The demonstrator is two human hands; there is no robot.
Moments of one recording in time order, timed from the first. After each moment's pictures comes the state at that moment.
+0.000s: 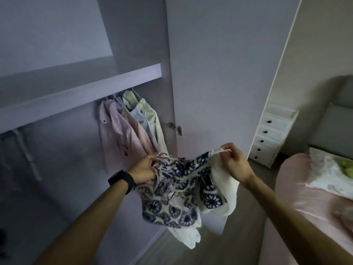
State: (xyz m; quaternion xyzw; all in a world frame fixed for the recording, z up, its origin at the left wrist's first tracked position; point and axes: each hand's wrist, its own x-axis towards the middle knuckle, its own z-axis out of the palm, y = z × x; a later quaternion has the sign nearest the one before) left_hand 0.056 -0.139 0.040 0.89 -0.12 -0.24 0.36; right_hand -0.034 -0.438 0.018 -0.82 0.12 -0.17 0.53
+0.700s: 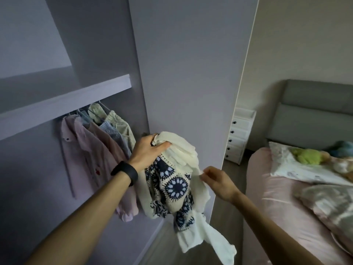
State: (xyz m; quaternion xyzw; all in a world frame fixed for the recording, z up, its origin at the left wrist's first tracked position) left_hand 0.096 -0.219 0.081 0.80 -0.28 -0.03 0.53; right_hand -0.068 -0.431 0.002 -0.87 0.15 -0.08 0.46
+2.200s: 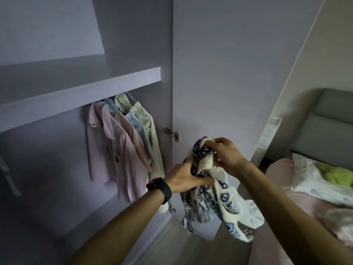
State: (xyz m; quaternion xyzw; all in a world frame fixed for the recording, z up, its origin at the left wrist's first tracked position) left_hand 0.053 -0.219 0.035 0.84 -0.32 -0.19 0.39; right_hand 0.023 -0.386 0.081 -0.69 0.23 -0.08 0.68
